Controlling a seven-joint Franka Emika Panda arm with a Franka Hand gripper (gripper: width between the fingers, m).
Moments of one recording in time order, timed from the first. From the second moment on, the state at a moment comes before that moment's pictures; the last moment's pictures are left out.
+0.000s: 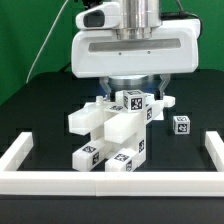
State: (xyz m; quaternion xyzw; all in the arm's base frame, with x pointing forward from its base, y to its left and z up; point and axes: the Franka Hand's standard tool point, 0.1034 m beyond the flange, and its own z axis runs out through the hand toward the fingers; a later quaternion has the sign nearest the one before) arm 0.573 0.002 0.115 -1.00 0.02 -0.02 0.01
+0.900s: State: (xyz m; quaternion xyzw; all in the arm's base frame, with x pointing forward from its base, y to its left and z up) arm 0.573 0.003 0.115 -0.97 0.24 -0.02 0.01
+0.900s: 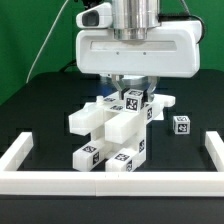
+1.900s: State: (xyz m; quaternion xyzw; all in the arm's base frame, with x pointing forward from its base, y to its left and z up) arm 0.575 0.003 0.116 -0.94 0.35 -0.03 0.02
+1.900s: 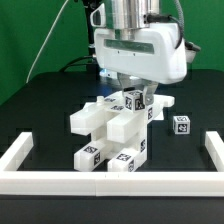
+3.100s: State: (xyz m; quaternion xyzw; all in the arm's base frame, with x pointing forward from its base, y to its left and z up) arm 0.575 0.005 0.113 -1.00 0.00 -0.03 0.00
